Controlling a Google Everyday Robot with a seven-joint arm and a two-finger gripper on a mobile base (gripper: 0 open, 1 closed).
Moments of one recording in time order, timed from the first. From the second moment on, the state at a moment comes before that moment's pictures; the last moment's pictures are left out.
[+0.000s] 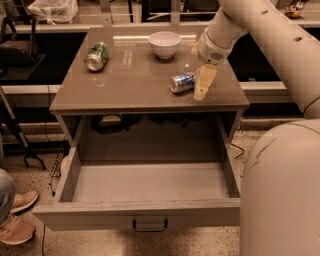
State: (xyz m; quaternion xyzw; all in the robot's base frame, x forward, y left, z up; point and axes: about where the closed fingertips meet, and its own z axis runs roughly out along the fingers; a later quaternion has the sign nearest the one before) arm 0.722 -0.118 0.852 -0.69 0.69 0.01 0.21
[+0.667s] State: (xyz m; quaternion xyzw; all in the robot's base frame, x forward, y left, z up) arm 0.723 -0.109 0.841 -0.69 0.69 0.02 0.19
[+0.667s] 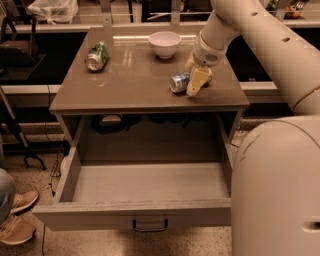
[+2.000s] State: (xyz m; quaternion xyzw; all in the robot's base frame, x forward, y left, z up) arm 0.639 -0.110 0.914 -0.71 0.67 0.03 0.24
